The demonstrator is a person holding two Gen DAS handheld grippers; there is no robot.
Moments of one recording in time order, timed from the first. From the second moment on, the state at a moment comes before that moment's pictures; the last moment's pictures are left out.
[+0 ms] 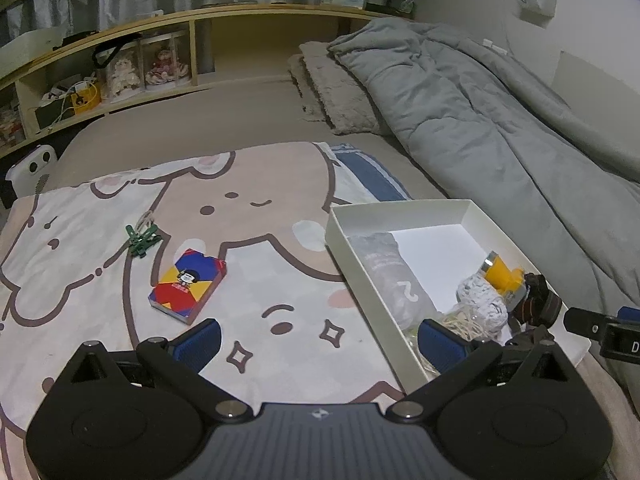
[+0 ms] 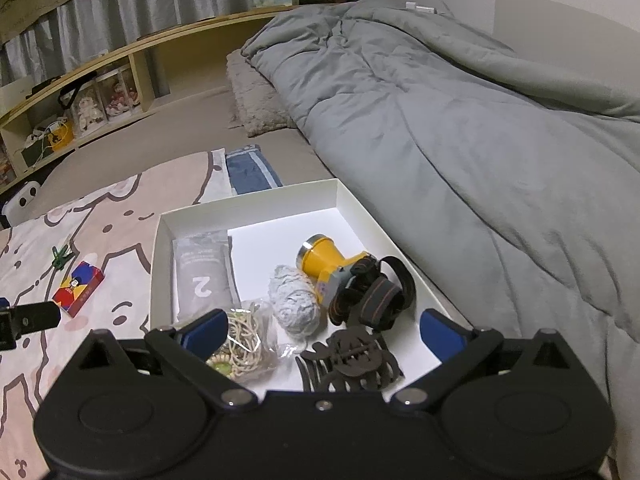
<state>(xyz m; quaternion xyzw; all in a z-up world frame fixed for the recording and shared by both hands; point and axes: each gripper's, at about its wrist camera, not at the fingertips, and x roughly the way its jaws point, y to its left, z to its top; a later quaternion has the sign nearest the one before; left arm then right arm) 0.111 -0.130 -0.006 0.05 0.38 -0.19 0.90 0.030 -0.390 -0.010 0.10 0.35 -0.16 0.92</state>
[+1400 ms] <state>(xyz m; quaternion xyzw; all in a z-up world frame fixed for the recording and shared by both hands) 0.289 0.034 -0.068 0.03 0.35 -0.15 0.93 0.223 -0.214 -0.060 0.03 0.32 0.09 0.94</state>
